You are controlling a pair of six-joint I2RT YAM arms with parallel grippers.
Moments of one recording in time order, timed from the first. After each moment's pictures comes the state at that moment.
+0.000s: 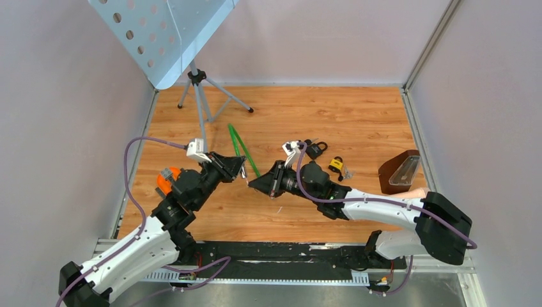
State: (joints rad) left arm -0.74 0.62 0.43 0.13 -0.24 -0.80; right arm 1.04 1.30 0.65 0.52 -0.09 0.93
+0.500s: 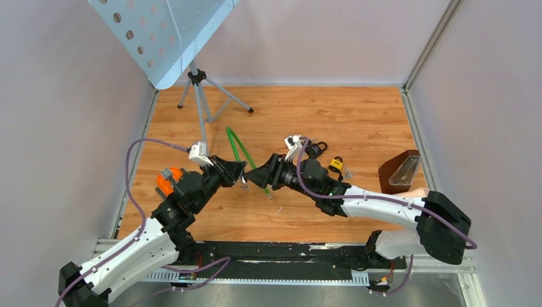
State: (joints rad) left arm -0.75 0.57 0.39 0.10 -0.24 -0.81; right arm 1.04 1.31 0.71 0.50 0.00 0.97
